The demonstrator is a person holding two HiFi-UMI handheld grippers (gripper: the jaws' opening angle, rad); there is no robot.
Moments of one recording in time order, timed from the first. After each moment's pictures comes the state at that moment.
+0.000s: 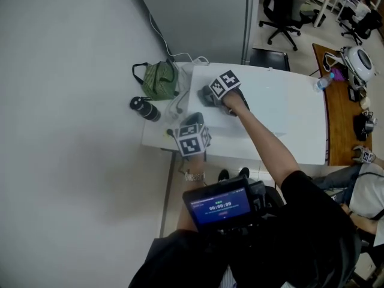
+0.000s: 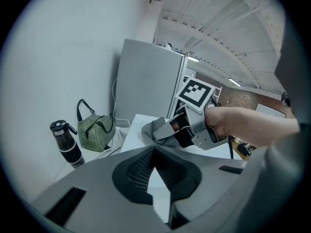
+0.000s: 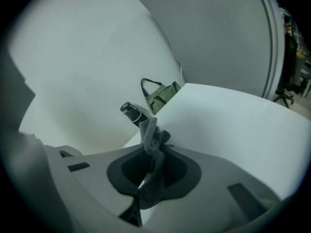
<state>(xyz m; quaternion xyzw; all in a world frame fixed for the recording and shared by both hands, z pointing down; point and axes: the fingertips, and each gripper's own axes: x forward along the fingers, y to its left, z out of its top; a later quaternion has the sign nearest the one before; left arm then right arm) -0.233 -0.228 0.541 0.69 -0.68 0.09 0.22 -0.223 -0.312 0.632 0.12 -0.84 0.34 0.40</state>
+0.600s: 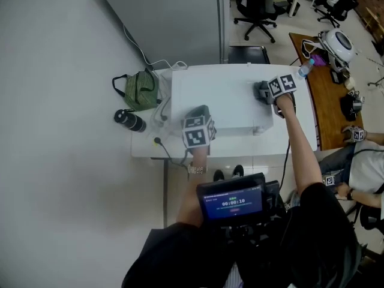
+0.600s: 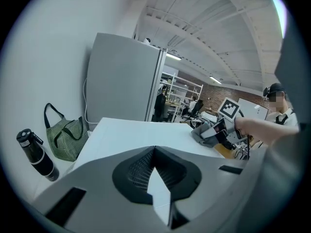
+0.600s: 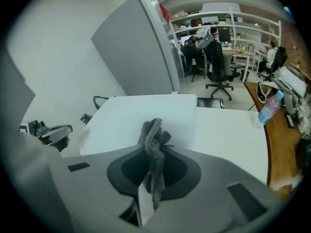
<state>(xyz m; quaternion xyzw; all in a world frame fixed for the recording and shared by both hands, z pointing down) -0.145 -0.272 0.533 0.77 -0.60 0.10 0.21 0.101 -0.364 0.632 0.36 -0.77 0.38 0.36</state>
